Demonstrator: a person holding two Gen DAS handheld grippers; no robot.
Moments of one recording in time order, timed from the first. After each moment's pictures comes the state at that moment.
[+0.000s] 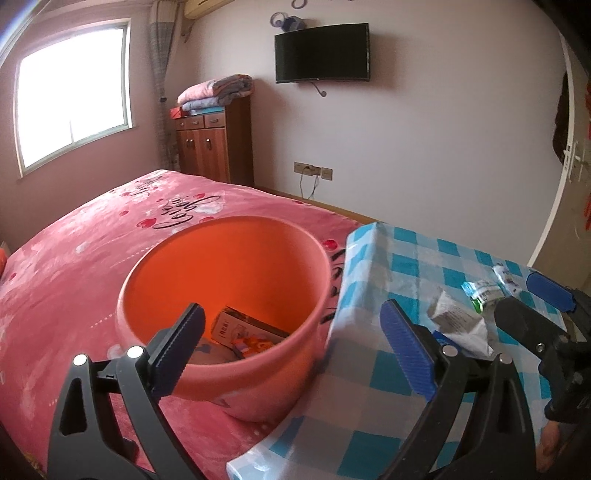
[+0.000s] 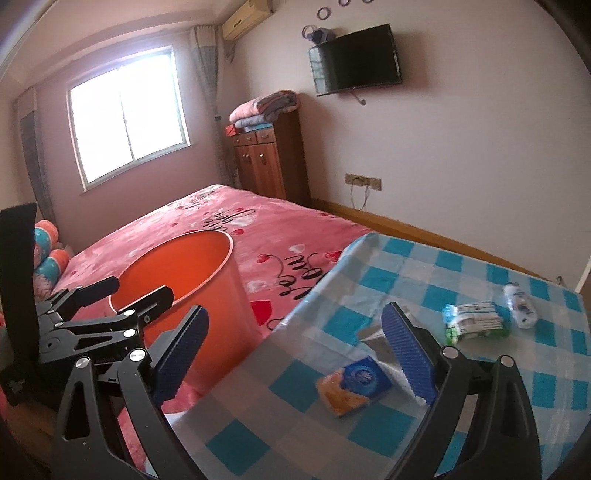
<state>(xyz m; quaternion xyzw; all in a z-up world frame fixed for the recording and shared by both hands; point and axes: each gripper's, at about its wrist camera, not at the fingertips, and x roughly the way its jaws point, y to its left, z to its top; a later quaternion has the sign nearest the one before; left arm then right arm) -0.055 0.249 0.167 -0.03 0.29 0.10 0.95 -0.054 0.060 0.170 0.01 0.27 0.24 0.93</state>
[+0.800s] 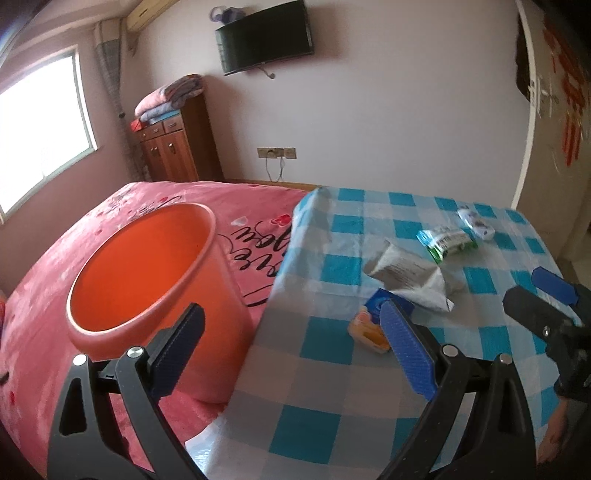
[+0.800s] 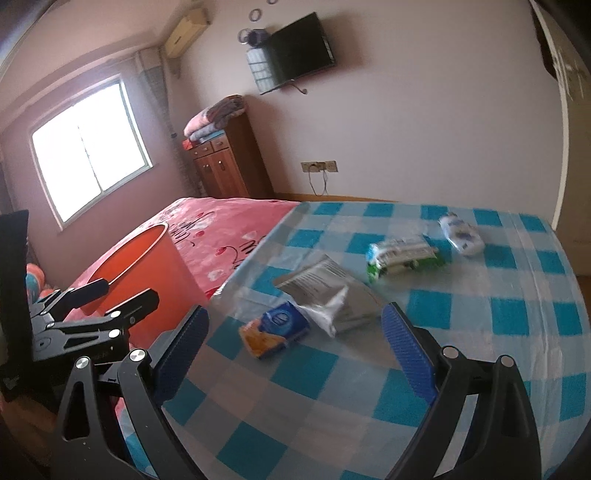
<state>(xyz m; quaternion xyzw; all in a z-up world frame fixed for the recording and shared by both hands) -0.055 0.151 0.143 0.06 0.33 0.05 0.94 -0.068 -0.054 0.119 0.10 0.31 0.18 0.93</state>
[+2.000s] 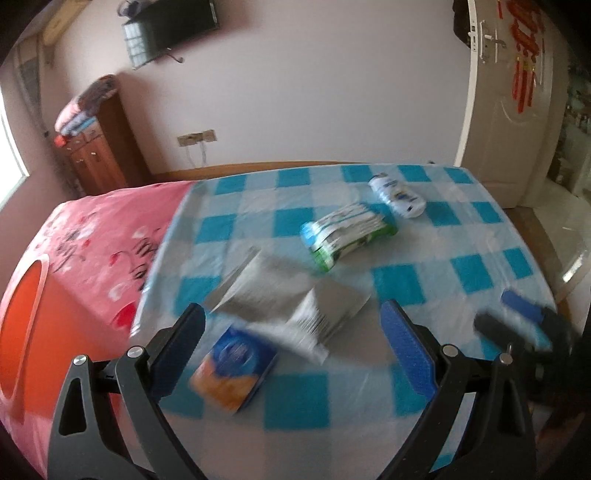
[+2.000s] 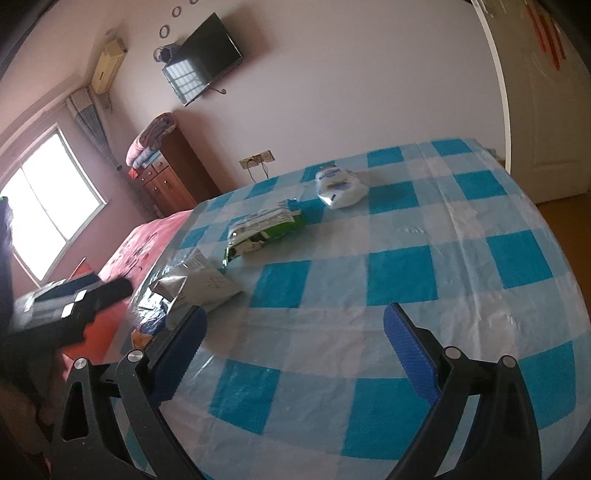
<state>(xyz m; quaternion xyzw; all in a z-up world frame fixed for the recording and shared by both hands) 0.035 0.009 0.115 0.10 0.40 -0.07 0.91 -0.037 -0.193 0.048 0.20 0.35 0.11 0.91</state>
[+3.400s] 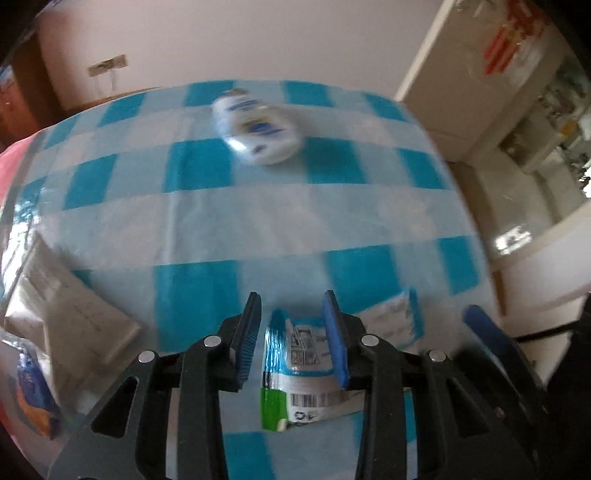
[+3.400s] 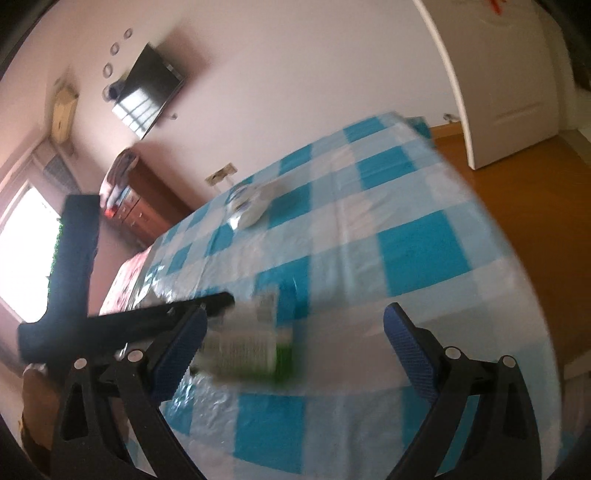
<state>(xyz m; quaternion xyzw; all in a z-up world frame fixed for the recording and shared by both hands) 0.082 -0.130 0.043 0.03 0.55 -0.20 0.81 -0.039 -0.296 0.027 0.29 0.36 0.04 0.89</state>
